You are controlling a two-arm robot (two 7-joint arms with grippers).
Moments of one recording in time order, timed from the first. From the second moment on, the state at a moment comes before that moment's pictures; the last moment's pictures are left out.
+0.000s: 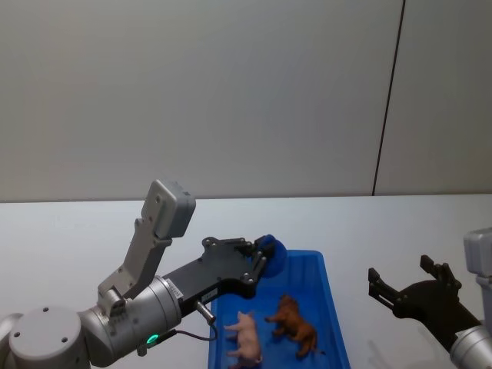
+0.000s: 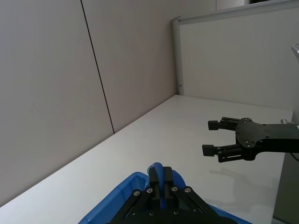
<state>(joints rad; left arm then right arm) -0.31 0.40 0.37 -1.62 -0.39 0.18 -0.51 0.04 0.28 -0.24 -1.70 0.27 0.20 0.03</state>
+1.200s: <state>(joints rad) -0.32 0.40 0.37 -1.62 -0.39 0.18 -0.52 0.04 0.28 -0.24 -1.70 0.27 0.20 0.03</state>
